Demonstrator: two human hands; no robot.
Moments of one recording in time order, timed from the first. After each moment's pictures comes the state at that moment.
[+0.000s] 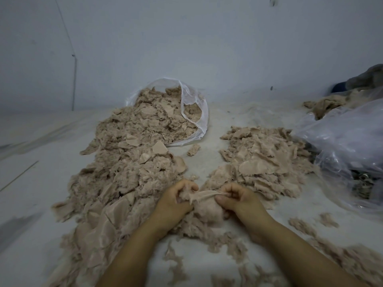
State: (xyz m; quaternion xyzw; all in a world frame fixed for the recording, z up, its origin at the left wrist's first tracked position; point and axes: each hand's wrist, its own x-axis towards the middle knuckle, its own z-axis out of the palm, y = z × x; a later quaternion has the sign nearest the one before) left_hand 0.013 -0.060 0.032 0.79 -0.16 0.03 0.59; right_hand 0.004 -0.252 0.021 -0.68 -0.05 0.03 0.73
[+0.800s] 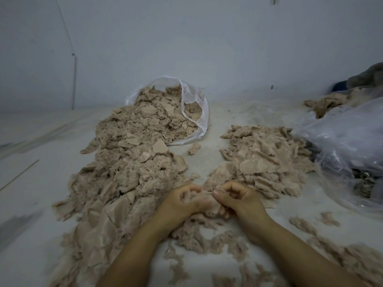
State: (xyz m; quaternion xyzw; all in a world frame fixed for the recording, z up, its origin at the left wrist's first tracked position) left_hand 0.009 -0.065 0.032 0.79 -0.15 -0.04 0.60; right_hand 0.000 -0.247 0.021 -0.64 -0.10 0.00 0.76
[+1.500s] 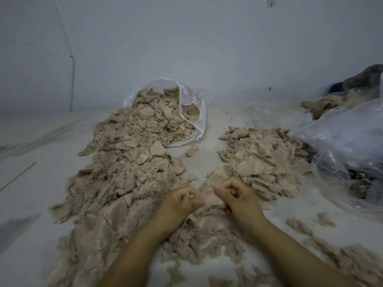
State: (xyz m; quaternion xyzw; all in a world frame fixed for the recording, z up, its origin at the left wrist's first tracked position) left_hand 0.011 -0.072 0.031 0.79 -0.18 0.02 0.59; right_hand 0.001 -0.242 0.024 -0.66 -0.07 -0.07 0.75
